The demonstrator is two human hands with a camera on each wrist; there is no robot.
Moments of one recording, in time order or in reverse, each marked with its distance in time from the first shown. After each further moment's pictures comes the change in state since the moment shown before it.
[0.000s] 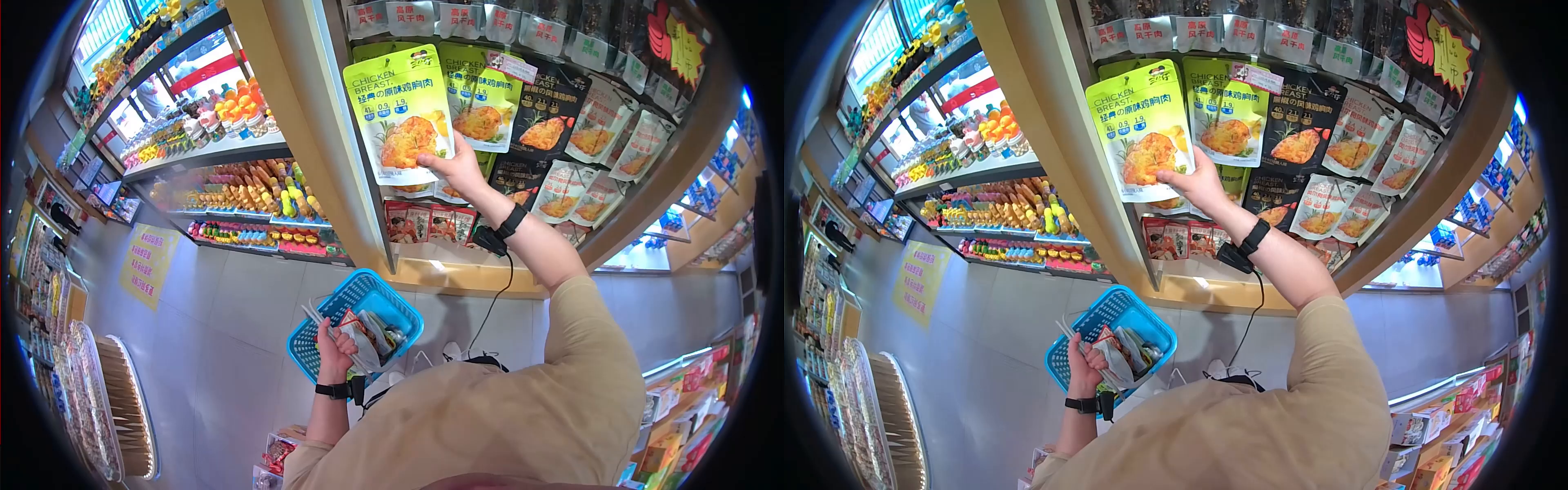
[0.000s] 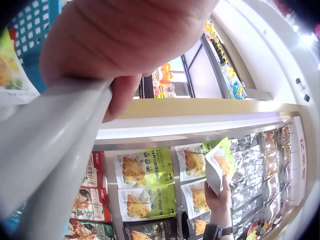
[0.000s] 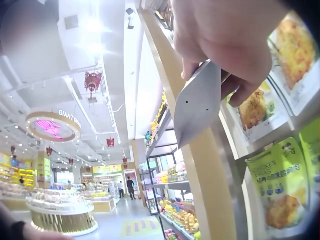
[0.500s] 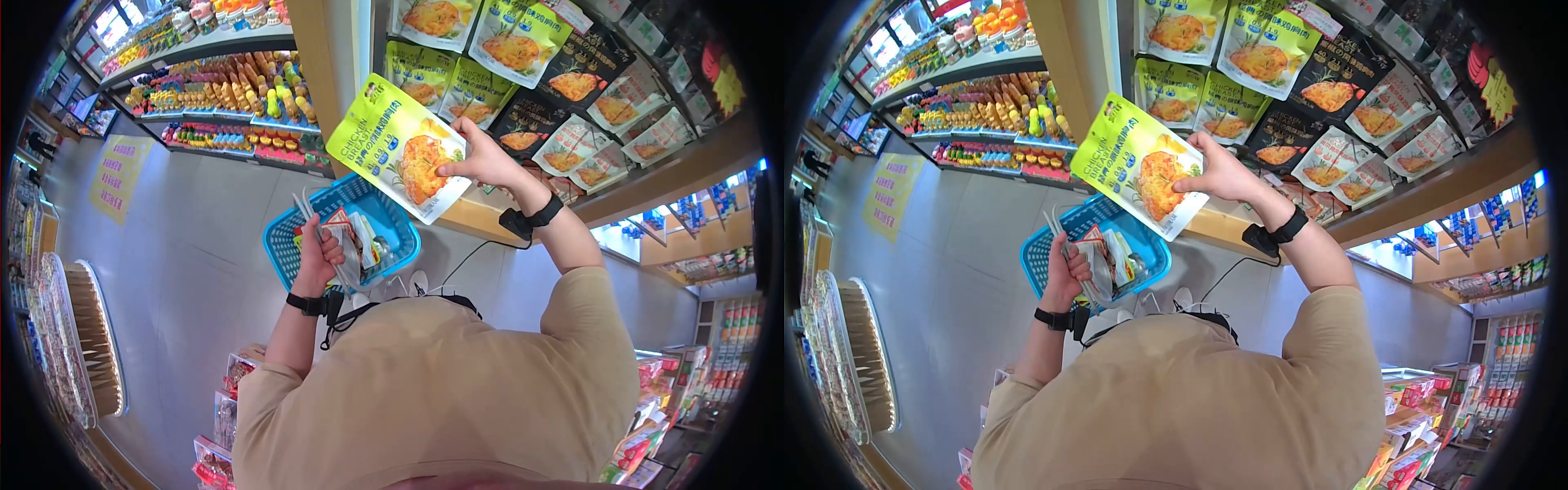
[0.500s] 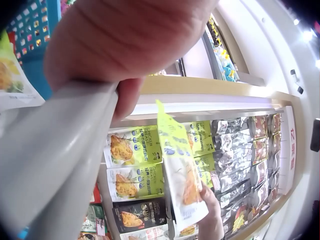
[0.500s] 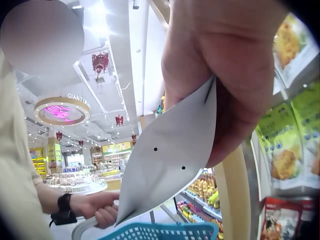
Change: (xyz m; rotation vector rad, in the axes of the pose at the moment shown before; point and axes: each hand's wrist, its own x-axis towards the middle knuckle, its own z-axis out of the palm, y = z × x) left_hand -0.001 0.002 0.022 0.122 -0.077 -0.072; right_hand -0.103 -0.028 0.011 -0.547 -0.492 0.469
